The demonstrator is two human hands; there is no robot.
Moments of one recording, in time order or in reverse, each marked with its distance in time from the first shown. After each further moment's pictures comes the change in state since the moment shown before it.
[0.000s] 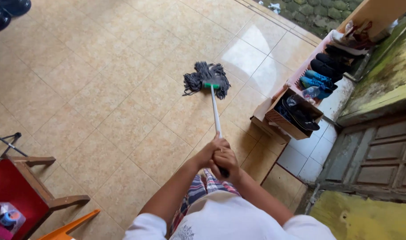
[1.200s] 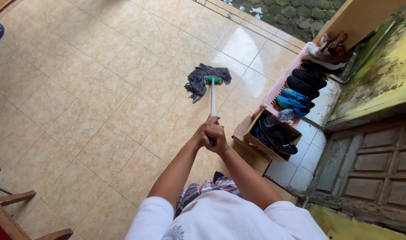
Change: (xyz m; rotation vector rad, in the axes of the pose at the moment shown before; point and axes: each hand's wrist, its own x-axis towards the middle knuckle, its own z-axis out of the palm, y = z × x) left_hand 0.309 -0.150 -0.006 -0.026 0.161 -0.148; right_hand 0.086 0.257 -0.169 -0.084 0.152 0.132
